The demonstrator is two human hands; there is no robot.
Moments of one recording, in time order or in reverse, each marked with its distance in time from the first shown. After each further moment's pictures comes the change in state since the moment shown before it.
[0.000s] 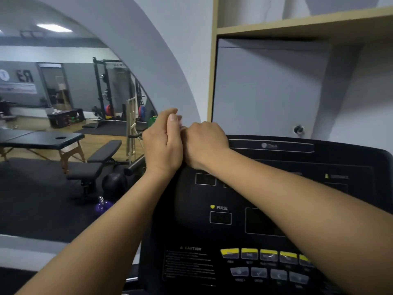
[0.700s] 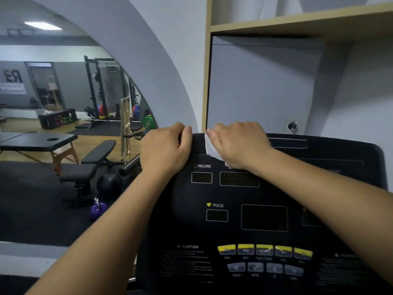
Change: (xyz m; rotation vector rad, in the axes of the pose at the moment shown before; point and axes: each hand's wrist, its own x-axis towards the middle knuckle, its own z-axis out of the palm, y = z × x) left_hand -0.002 0.005 0.005 0.615 -0.282 0.173; right_hand -0.046 0.071 0.015 -0.053 0.115 0.076
